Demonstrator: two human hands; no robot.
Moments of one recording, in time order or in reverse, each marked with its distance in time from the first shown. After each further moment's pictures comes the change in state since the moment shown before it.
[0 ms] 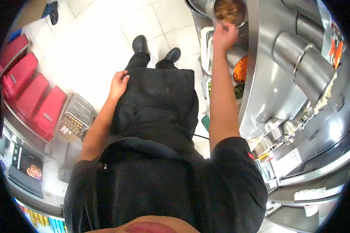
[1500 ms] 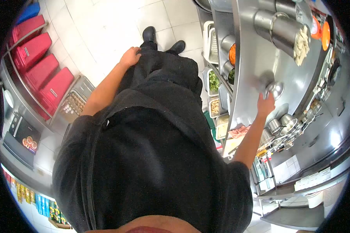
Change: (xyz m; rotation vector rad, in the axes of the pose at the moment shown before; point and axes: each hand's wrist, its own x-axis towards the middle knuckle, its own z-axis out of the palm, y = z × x) left_hand -0.025 0.066 -0.023 0.493 -0.222 0.111; right_hand -0.051 0.125 -0.431 -0.856 -0.413 0.058
